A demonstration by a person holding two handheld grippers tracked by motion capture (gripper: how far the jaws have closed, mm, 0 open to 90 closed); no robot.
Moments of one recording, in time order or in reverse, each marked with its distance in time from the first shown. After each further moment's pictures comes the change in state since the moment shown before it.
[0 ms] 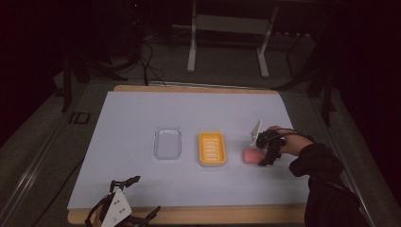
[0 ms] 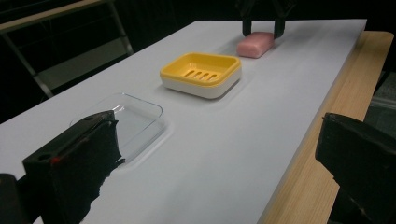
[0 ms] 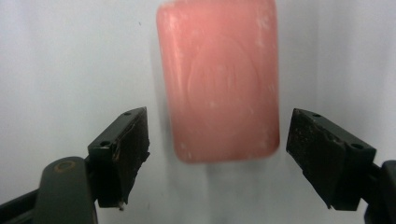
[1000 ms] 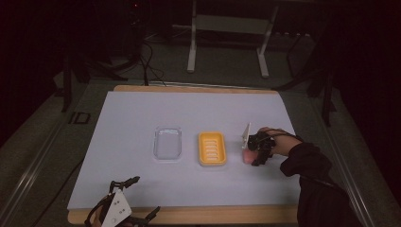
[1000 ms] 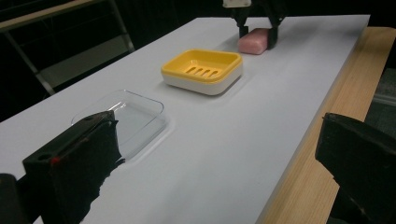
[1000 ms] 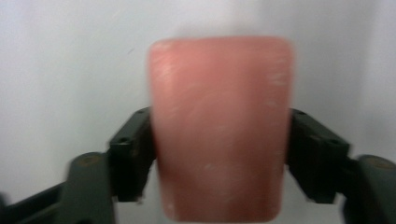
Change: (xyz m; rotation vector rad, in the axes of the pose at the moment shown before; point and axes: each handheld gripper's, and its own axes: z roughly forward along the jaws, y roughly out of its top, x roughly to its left) left arm -0.001 -0.001 -0.001 0.011 0.007 0.004; right arm -0.004 0.024 0.020 0.048 0.009 -0.026
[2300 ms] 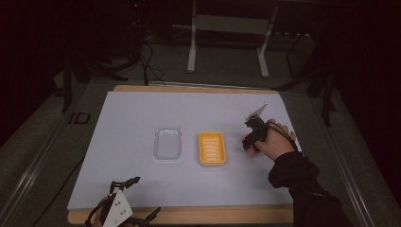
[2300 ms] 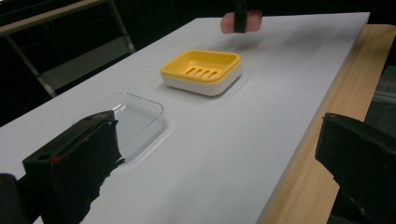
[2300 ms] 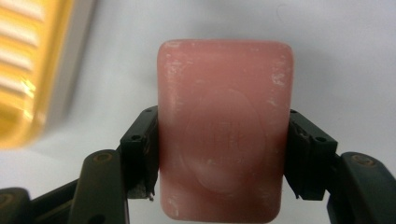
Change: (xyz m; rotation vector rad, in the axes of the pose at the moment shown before) left arm -0.002 0.001 0.000 0.001 0.000 0.018; right arm 0.002 0.017 -0.042 -0.106 -0.134 1.110
